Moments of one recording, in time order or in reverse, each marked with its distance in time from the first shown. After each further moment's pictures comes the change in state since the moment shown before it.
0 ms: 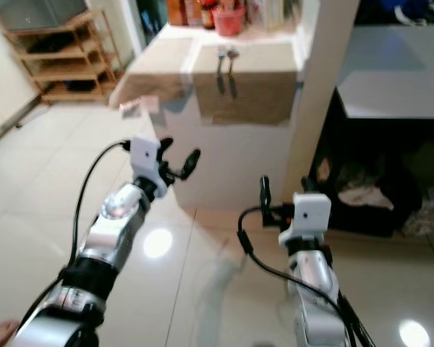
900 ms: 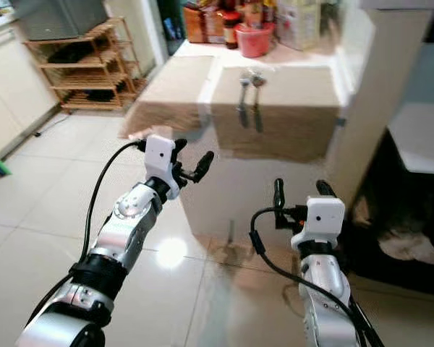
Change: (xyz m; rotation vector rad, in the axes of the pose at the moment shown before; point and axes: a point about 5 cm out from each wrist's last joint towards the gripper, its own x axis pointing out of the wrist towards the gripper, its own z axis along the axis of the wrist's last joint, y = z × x) left arm 0.006 -0.009 -0.002 0.007 0.020 -0.019; right arm -0.003 -0.013 0.000 -0.026 -0.005 -0.058
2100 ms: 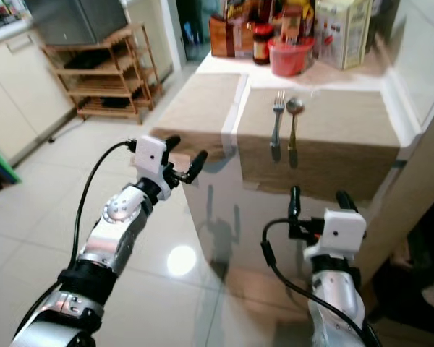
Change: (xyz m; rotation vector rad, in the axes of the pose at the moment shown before) left arm -0.015 0.016 0.001 0.049 -0.027 0.003; right arm -0.021 -0.005 0.005 0.004 -0.007 -0.059
